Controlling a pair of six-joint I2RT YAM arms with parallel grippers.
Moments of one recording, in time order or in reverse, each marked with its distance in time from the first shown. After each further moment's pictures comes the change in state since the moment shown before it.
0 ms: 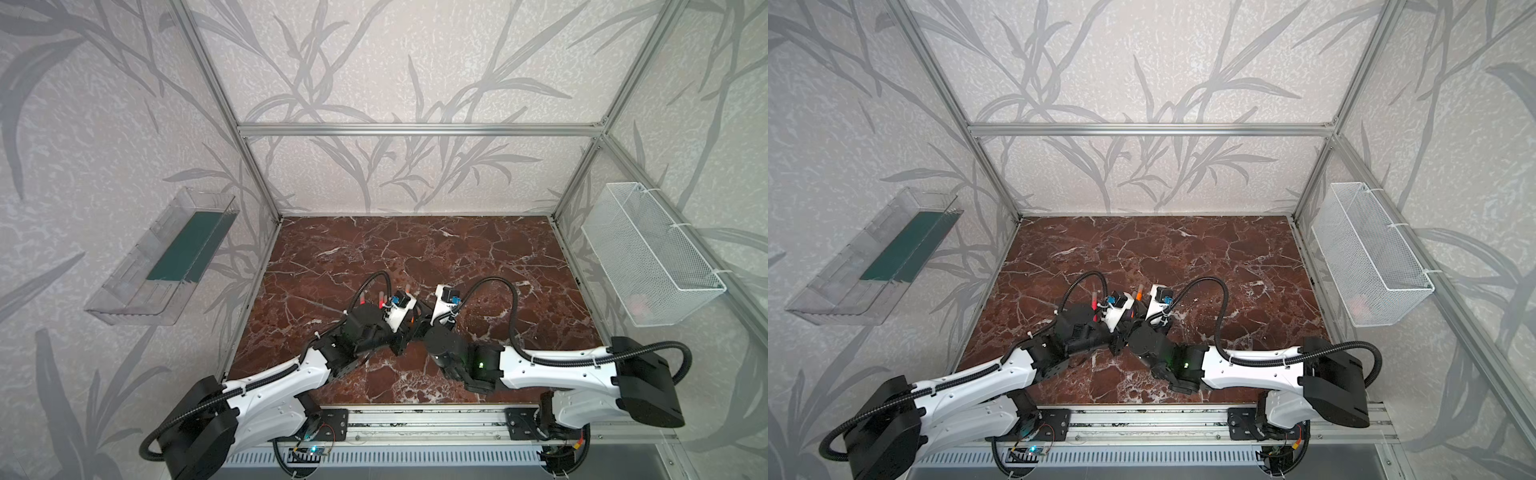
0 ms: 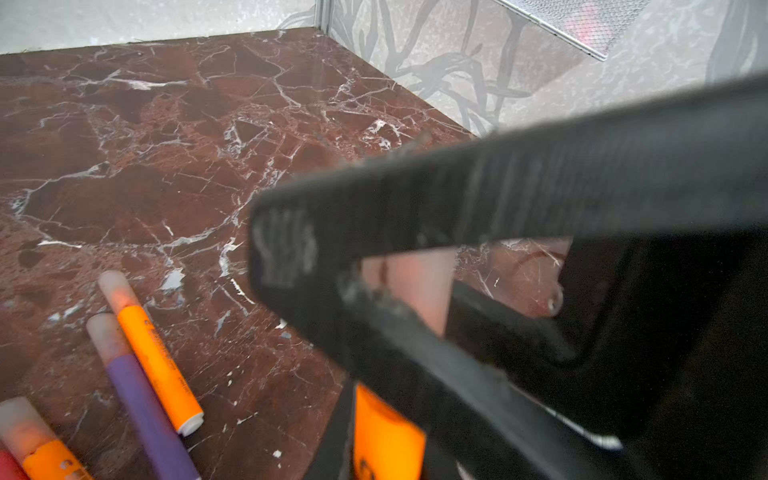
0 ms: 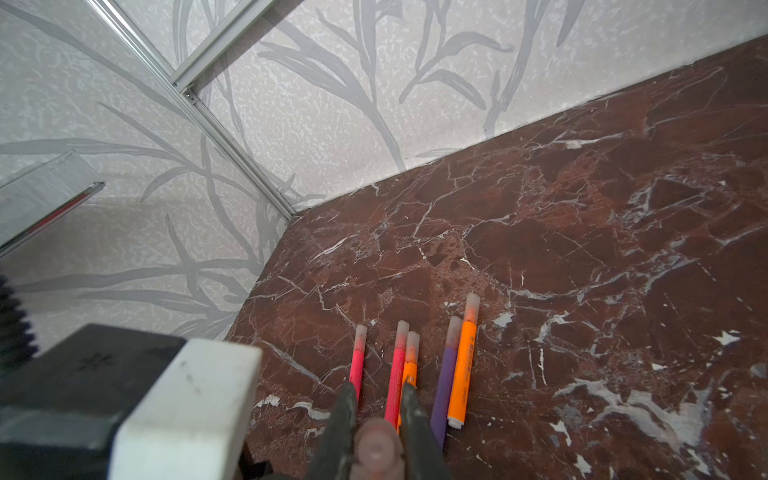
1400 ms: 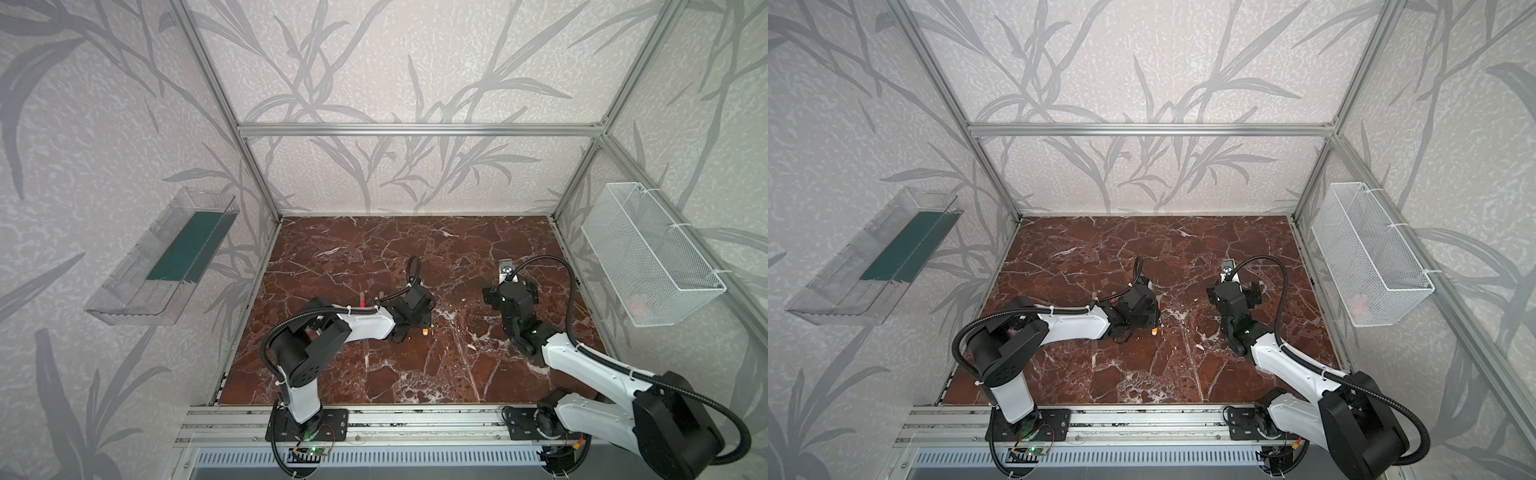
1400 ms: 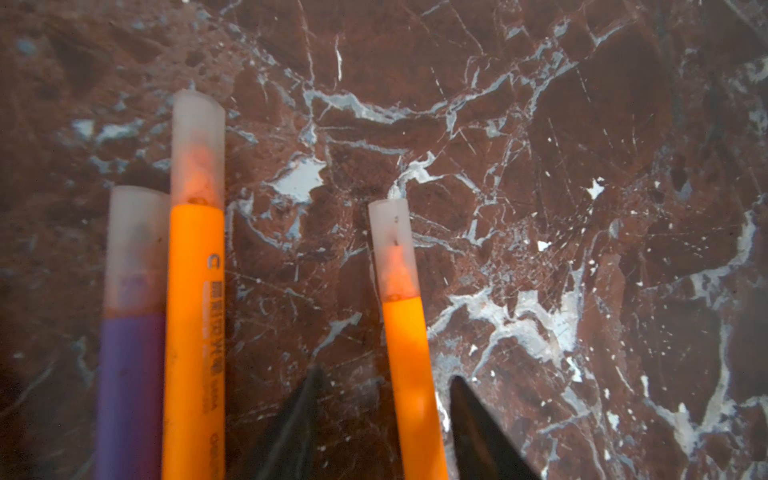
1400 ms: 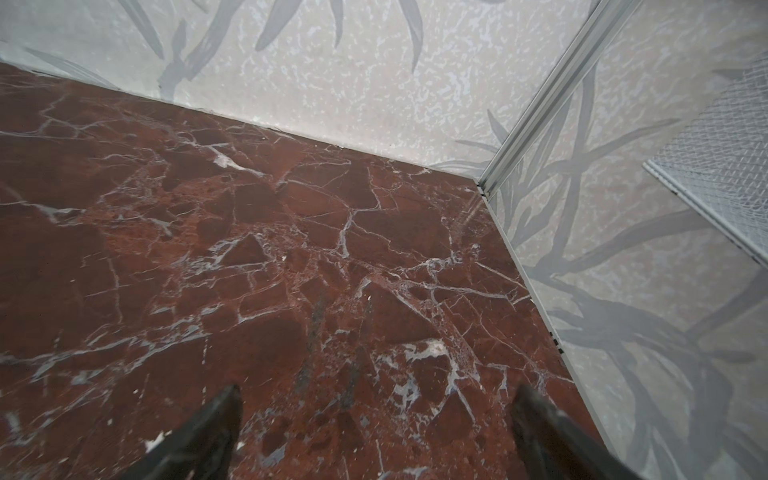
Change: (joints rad) left arm -0.055 0.724 0.466 -0.262 -0.398 -0.454; right arm -0.849 -0.195 -0.293 0.035 -0.190 -0.888
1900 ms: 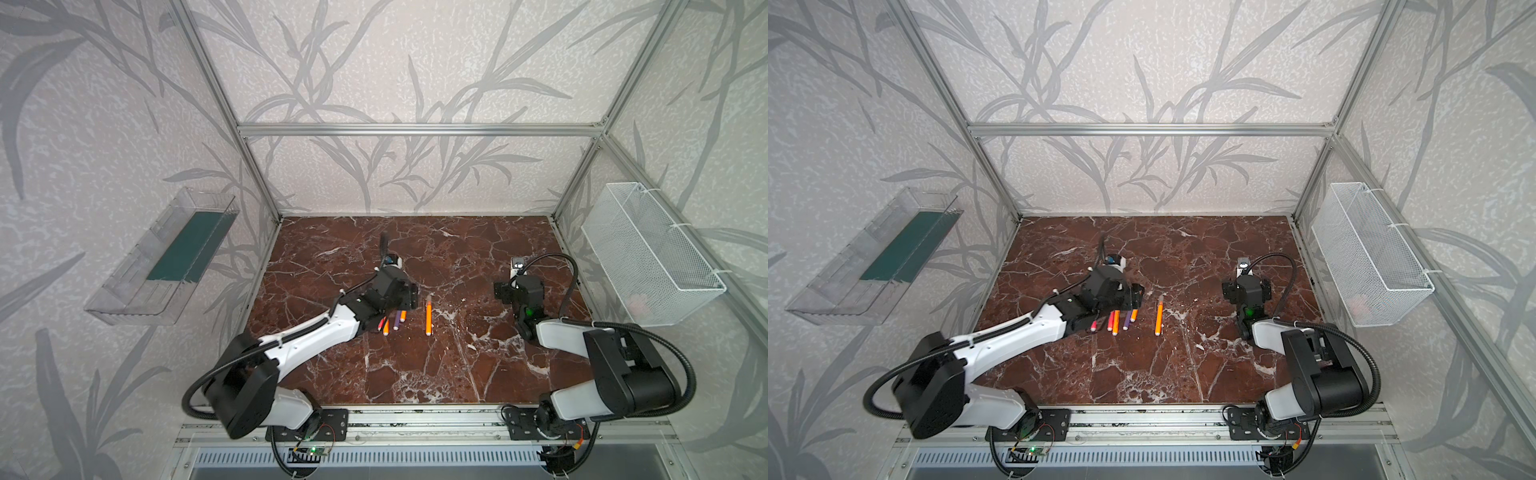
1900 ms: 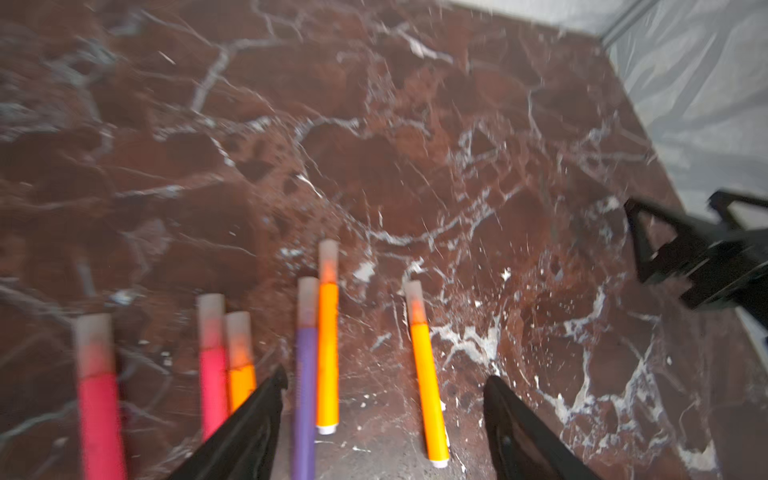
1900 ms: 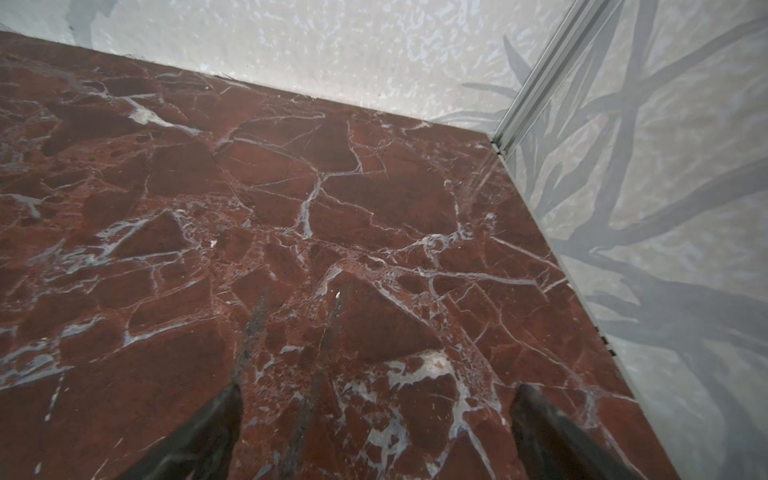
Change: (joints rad) left arm 0.171 -0.465 -0.051 -0.178 -0.039 0.093; right arm -0.292 0.341 -0.037 0.354 -0.331 -0.060
